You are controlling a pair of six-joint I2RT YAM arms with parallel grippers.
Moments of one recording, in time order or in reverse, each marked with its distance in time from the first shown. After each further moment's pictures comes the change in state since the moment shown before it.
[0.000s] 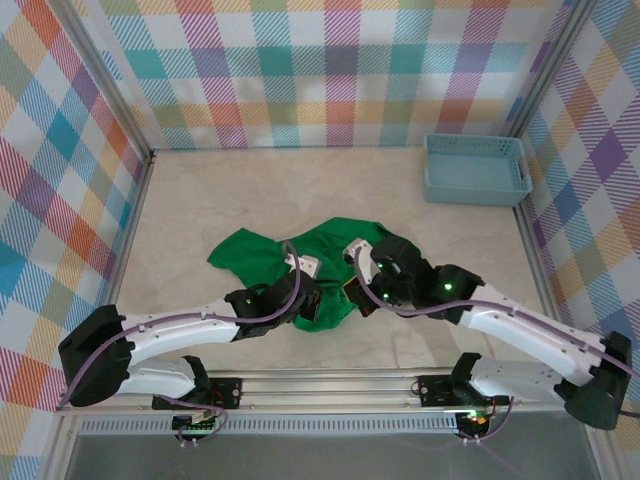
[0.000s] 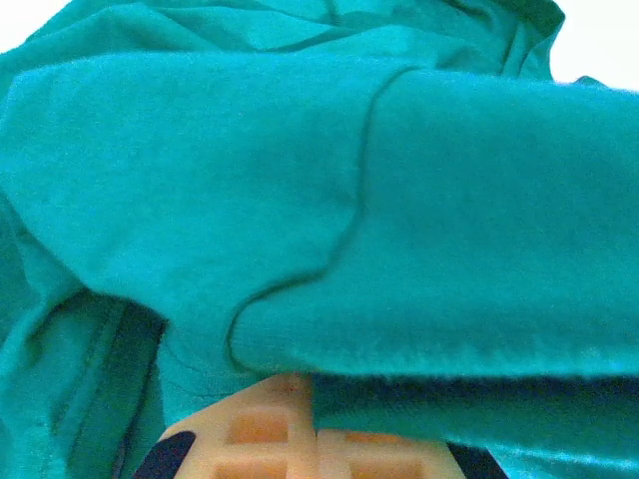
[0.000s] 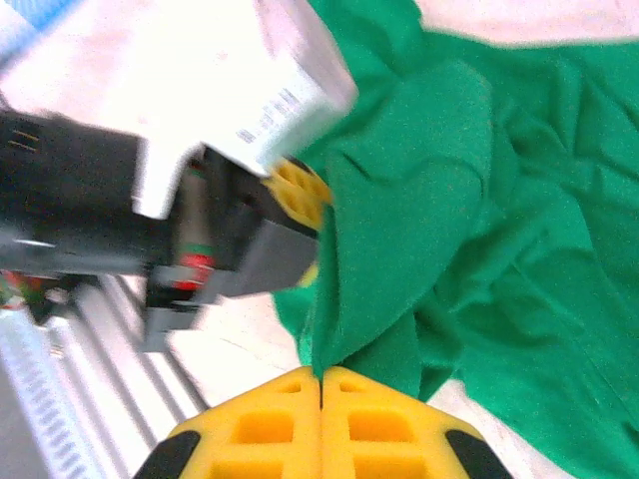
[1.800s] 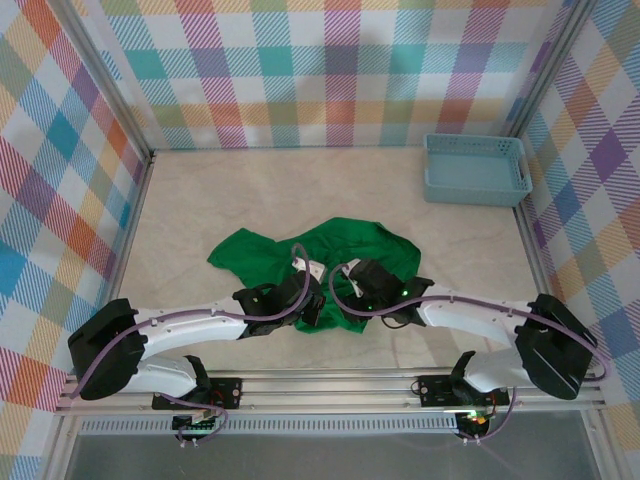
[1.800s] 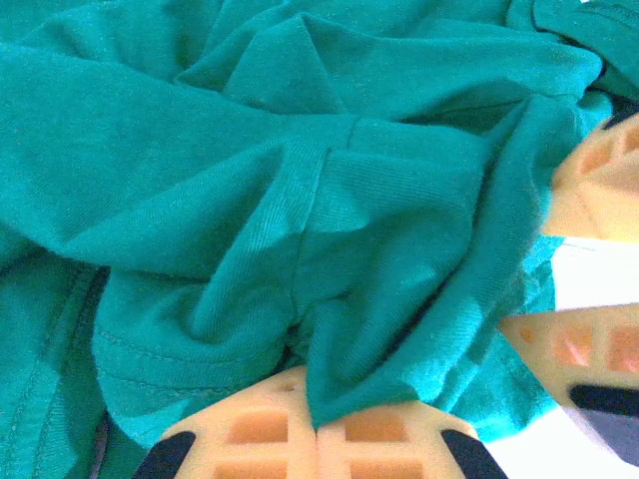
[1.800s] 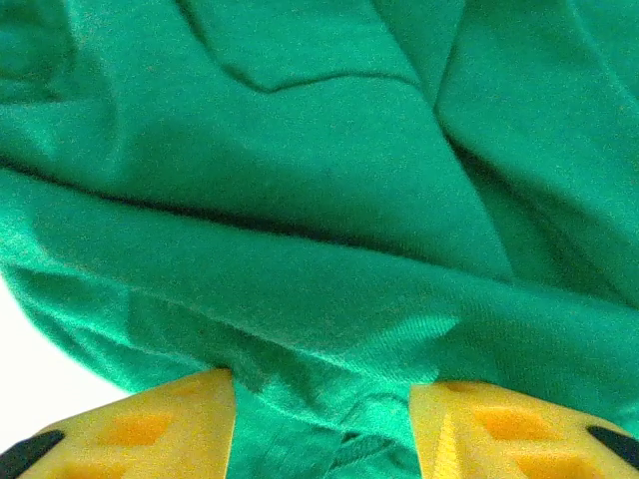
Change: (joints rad) left arm 0.000 0.064 0.013 -0.029 0.050 0.032; right arm -0.032 0.298 -0.264 0.288 0.166 0.068
